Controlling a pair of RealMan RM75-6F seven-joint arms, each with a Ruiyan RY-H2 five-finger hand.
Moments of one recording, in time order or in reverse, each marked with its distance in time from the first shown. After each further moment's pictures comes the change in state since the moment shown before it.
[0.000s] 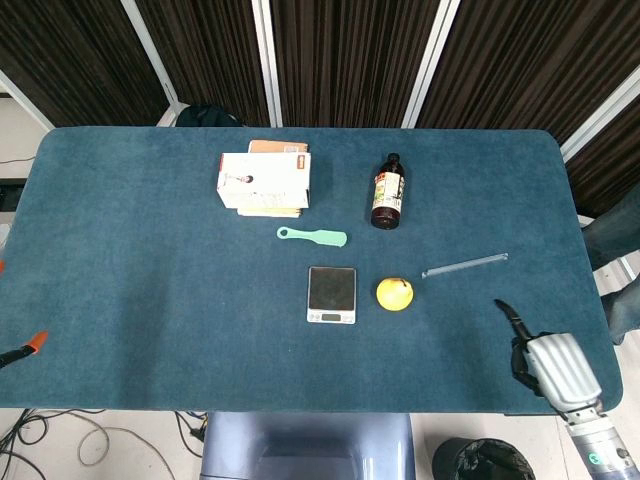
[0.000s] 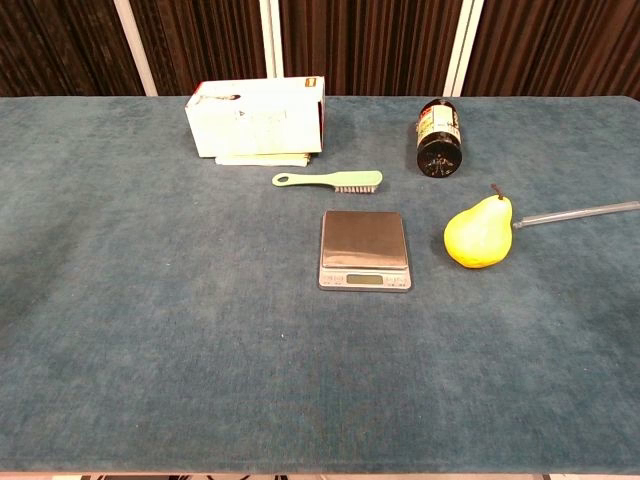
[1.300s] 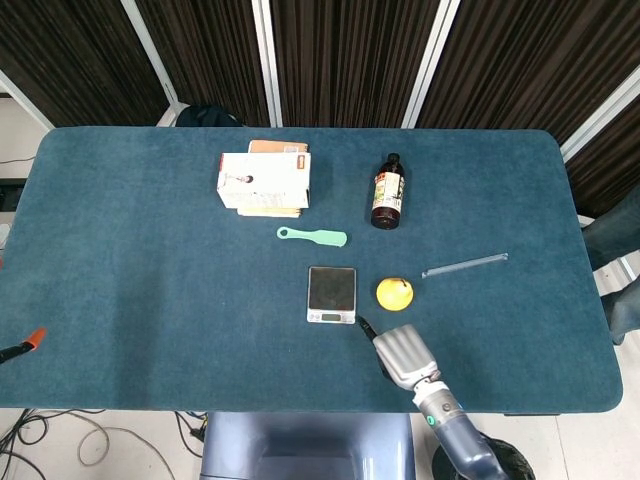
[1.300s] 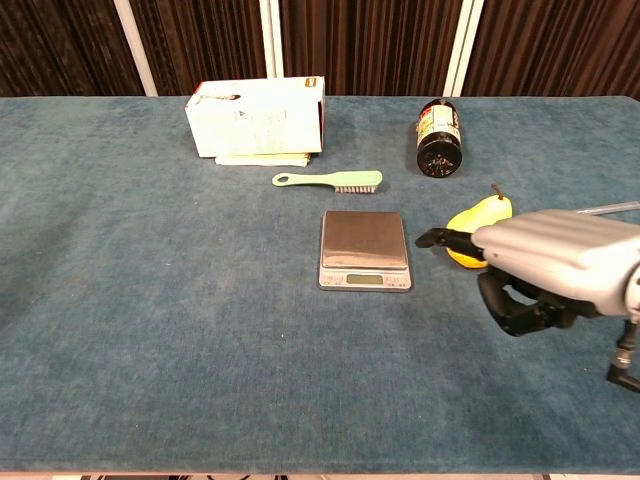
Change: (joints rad) left arm -0.011 -0.010 -0.016 0.010 -0.046 -0.032 0.009; right arm 0.344 -0.459 0.128 -0.323 0.786 -0.281 -1.090
